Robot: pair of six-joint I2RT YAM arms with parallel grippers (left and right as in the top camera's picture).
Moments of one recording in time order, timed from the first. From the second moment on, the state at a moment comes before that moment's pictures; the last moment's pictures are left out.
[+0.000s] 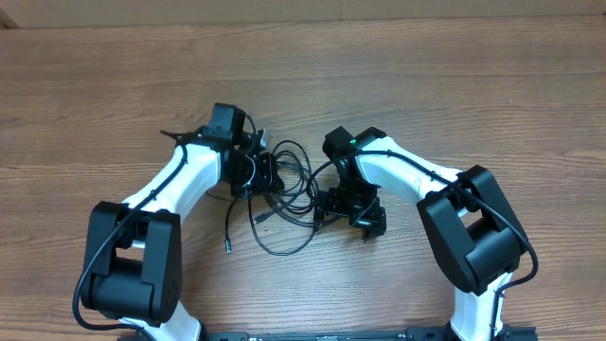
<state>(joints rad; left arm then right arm) -0.20 1.80 1.12 -0.69 0.58 -0.35 0.57 2.03 1.30 -1.07 -0.36 0.68</state>
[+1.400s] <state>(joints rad) -0.26 1.80 1.26 -0.93 0.42 -0.30 0.57 2.03 1.30 -1.08 -0.36 0.65</state>
